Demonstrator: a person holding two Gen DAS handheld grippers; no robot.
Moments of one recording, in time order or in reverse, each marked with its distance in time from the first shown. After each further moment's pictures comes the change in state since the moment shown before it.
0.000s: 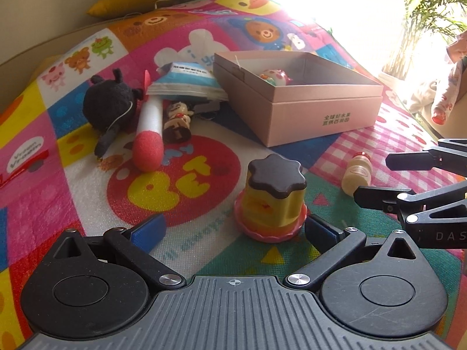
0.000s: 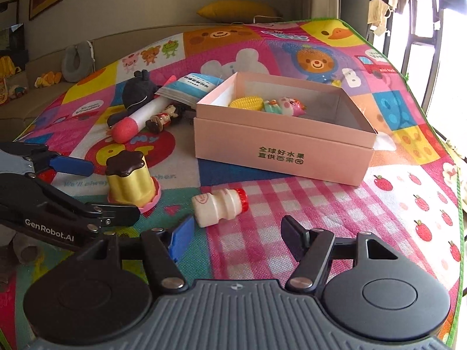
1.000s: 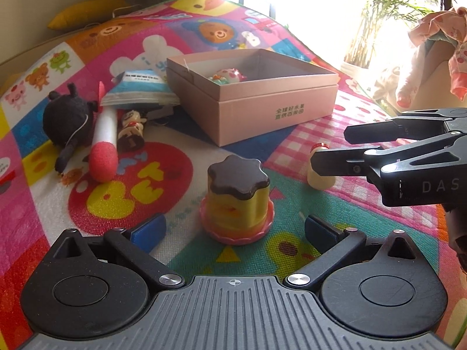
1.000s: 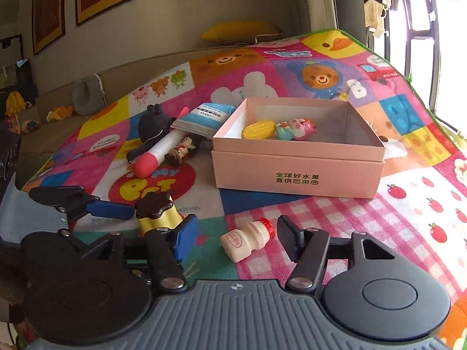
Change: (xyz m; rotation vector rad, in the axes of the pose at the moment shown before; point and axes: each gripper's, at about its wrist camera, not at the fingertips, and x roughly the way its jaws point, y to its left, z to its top) left arm -0.002 -0.021 -0.004 0.108 -0.011 -0.135; right arm -0.016 -0.003 0.010 0.088 -0.078 0.064
